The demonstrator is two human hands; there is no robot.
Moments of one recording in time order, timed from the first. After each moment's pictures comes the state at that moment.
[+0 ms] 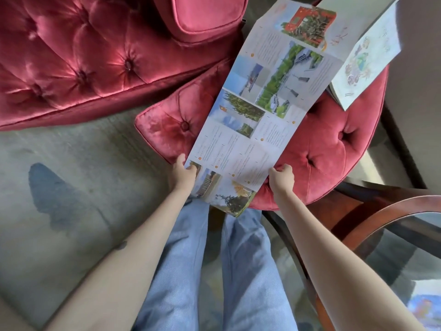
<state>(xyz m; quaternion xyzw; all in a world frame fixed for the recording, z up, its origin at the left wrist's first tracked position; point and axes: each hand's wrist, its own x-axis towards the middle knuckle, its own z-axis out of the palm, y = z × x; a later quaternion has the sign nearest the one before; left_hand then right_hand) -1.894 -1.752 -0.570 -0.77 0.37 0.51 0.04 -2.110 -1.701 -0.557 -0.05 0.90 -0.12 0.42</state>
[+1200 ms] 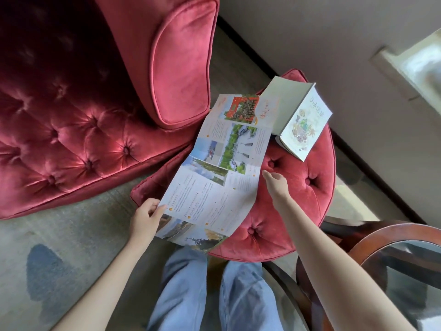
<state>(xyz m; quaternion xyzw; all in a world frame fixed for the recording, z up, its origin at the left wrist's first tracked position) -1.861 -1.811 -0.499 -0.71 0.52 0.47 -0.08 -2.176 -1.790 -0.510 -0.10 0.85 -0.24 0.45</state>
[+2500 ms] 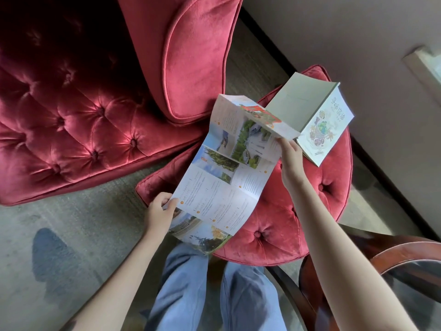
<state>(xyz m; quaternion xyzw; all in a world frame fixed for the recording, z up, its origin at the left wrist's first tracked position) -1.879 -1.818 -0.518 -0.74 0.46 0.49 -0.09 -2.180 -1.863 -0.489 -0.09 0.76 -0.44 0.47</state>
